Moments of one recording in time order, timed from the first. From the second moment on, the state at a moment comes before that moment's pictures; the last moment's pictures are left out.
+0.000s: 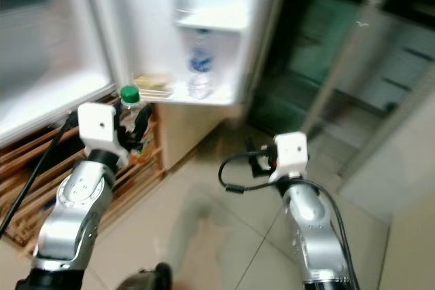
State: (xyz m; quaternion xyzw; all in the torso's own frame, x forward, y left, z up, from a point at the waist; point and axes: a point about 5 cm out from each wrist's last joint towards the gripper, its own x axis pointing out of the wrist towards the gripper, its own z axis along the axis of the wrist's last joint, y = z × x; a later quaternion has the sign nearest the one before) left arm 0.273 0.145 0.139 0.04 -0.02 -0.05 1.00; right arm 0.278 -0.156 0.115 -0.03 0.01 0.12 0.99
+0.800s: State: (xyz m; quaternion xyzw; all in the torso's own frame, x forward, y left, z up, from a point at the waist) left arm 0.296 0.098 0.154 0.02 -0.05 -0.13 0.99; right arm 0.280 -0.168 0.105 -0.03 0.02 0.09 1.00
